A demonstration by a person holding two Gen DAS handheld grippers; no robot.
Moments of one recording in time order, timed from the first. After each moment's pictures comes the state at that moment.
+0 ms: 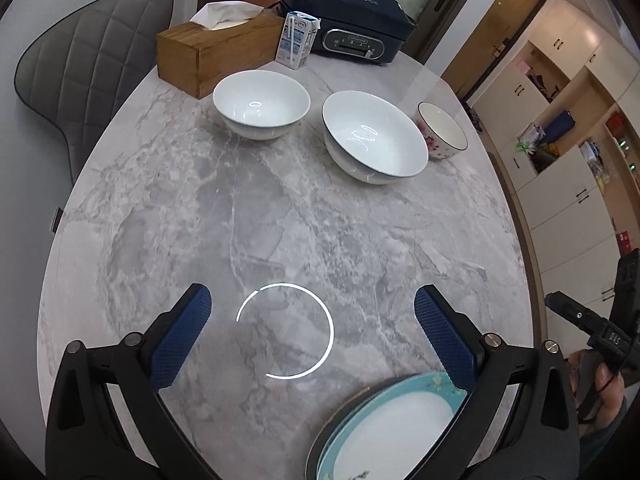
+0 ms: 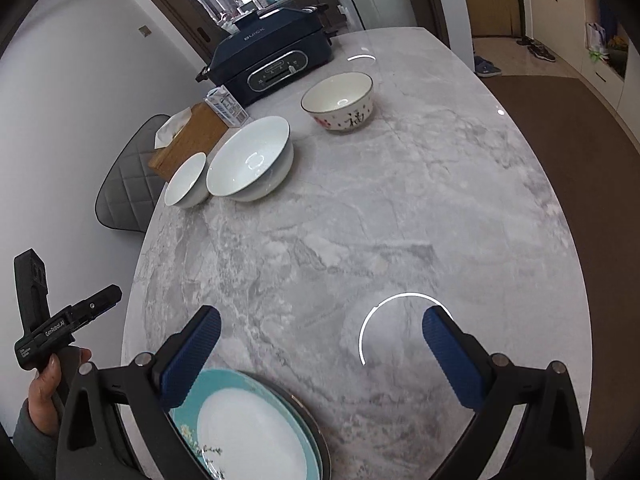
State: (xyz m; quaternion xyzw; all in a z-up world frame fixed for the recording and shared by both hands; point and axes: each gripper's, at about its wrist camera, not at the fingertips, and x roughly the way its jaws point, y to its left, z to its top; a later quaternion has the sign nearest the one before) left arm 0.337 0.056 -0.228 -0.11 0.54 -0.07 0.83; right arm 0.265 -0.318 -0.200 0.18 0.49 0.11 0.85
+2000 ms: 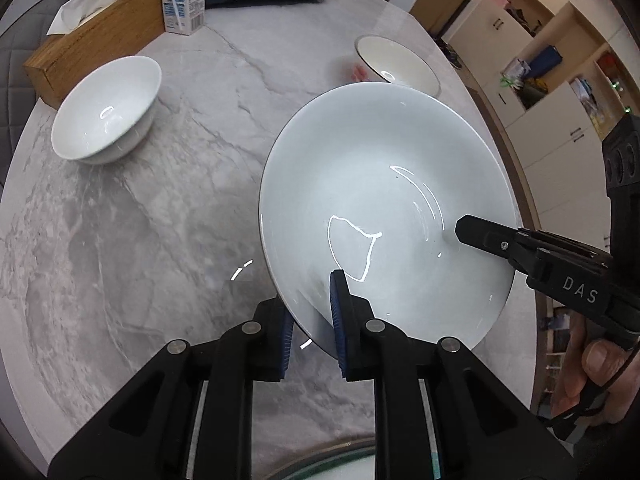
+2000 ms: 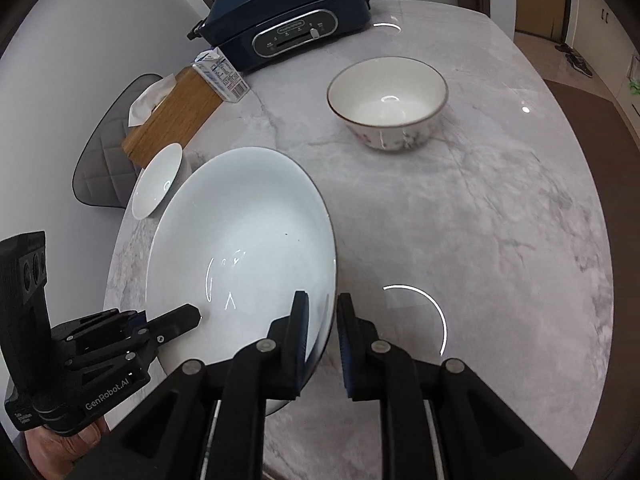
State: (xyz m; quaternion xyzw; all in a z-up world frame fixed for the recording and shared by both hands) left arm 0.449 -0.083 -0.299 -0.05 0.60 -0.14 0.78; right arm 0.387 -0.286 -0.233 0.13 0.55 0.13 0.81
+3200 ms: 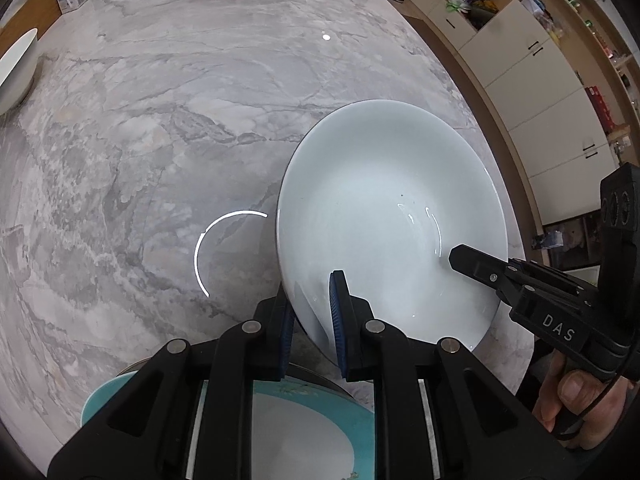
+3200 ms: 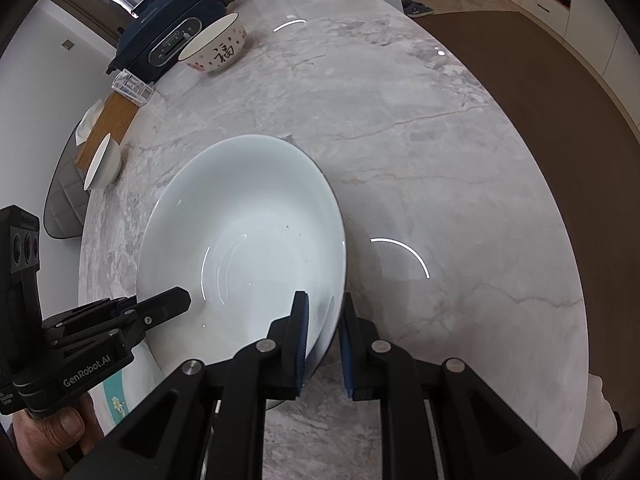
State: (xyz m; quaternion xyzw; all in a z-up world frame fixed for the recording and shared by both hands) left arm 0.313 -0.208 -0.341 0.02 0.64 -0.22 0.73; right arm 0.204 -0.381 -0.296 0.23 0.56 0.01 0.80
